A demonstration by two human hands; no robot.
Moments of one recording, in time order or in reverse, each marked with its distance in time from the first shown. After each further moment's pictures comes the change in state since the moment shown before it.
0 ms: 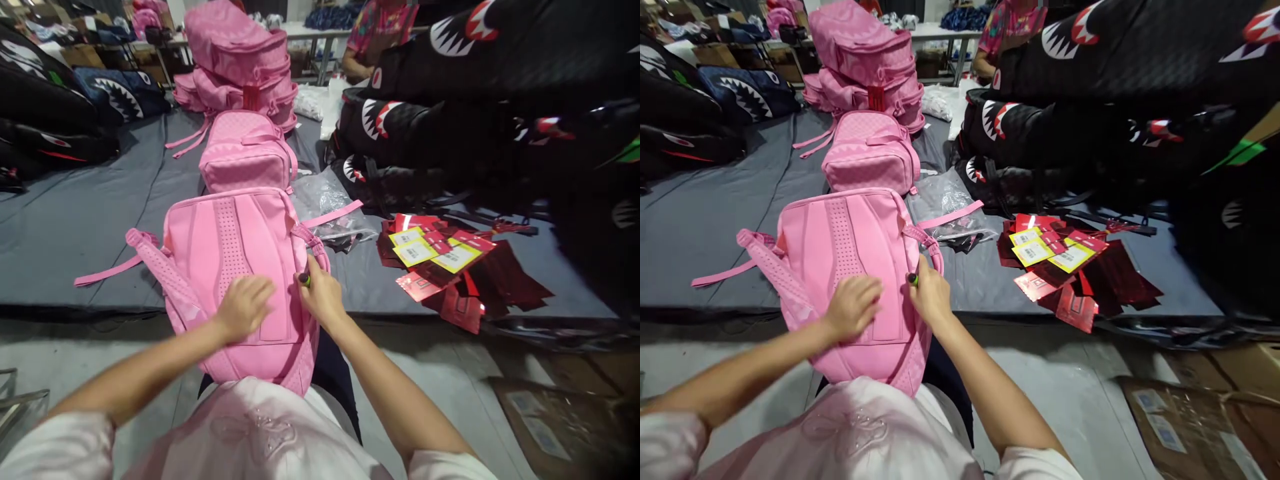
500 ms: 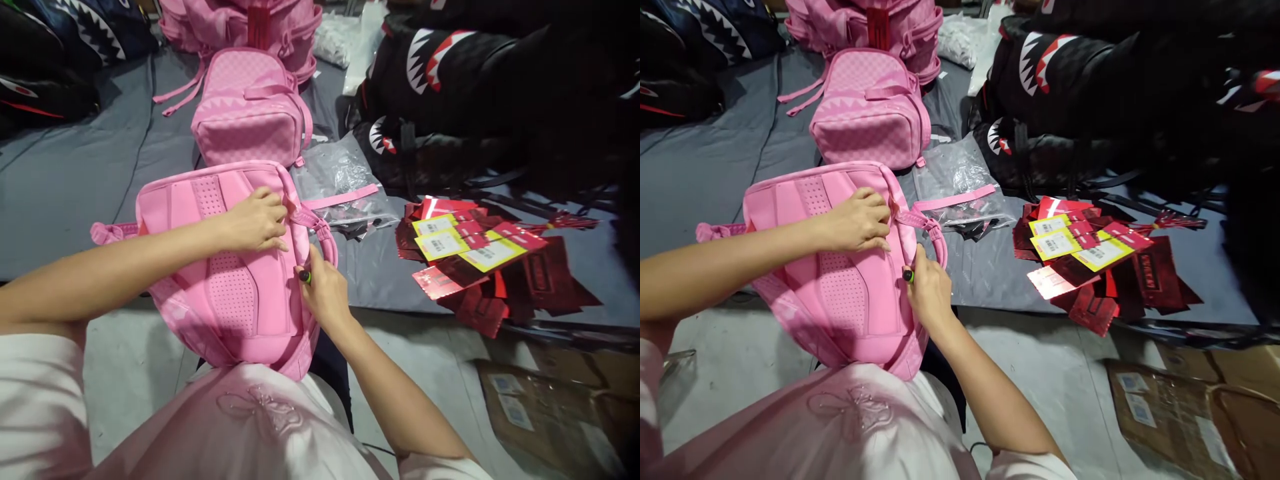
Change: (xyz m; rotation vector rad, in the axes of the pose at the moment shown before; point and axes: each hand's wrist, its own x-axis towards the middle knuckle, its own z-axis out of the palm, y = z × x) left_hand 0.150 -0.078 -0.041 0.050 -0.254 0.462; right_hand 0.003 0.008 0.020 -0.015 0.030 -0.117
